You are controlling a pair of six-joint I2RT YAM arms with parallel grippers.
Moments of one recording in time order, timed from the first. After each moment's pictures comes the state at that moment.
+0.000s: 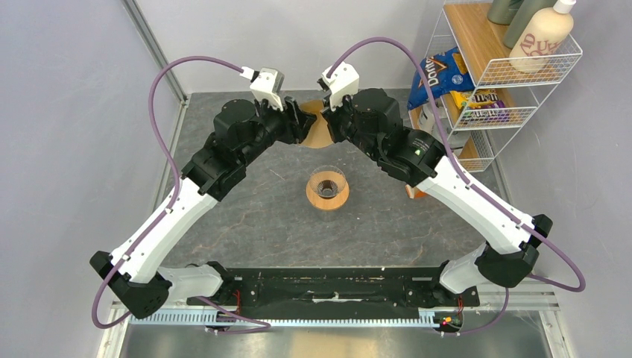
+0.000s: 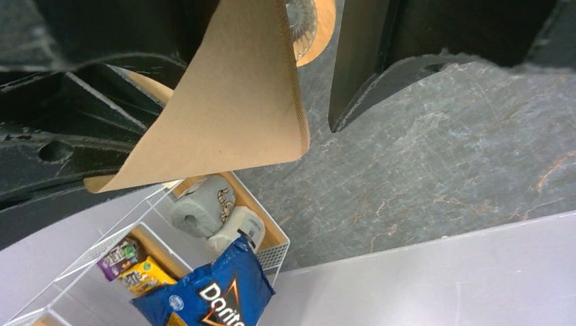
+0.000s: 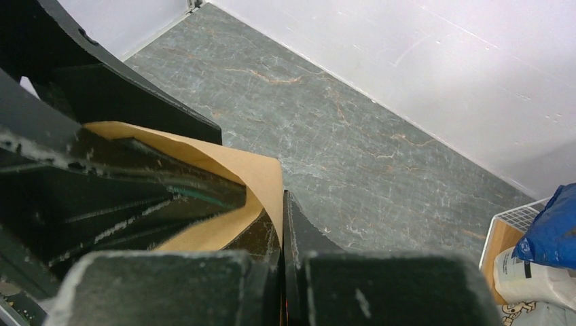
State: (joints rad) left arm -0.68 1.21 1.42 -0.31 -0.07 -0.29; right arm 0.91 1.48 1.77 -0.50 0.33 -0.05
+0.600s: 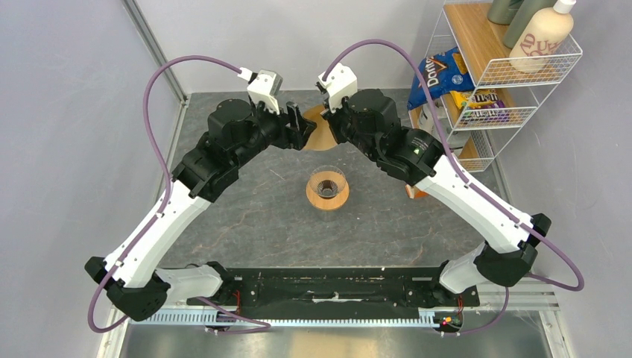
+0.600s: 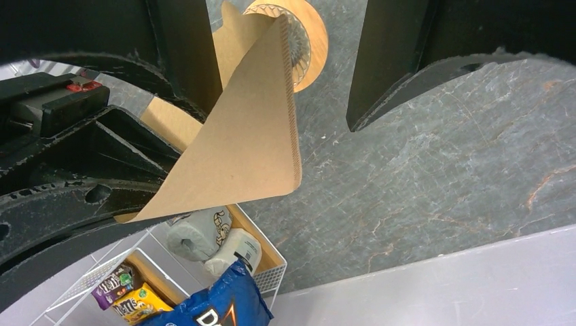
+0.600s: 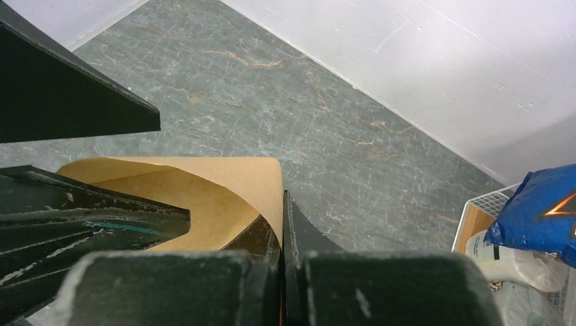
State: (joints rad) left arm -0.68 1.19 1.47 -0.46 -0.05 -0.26; right arm 0.91 1.49 1.78 -0.56 0.37 -0.10
